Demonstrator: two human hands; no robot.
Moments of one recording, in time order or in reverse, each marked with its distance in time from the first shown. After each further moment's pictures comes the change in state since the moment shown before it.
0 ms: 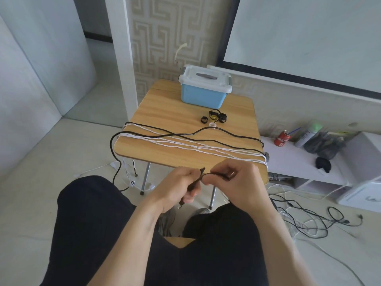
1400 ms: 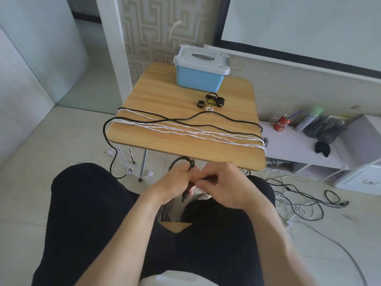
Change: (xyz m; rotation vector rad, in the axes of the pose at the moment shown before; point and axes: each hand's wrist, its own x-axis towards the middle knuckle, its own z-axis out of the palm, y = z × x) left_hand 0.016 -0.030 0.010 0.297 0.078 -0.110; right_hand -0.008 0.022 0.007 -0.199 -0.414 -0.082
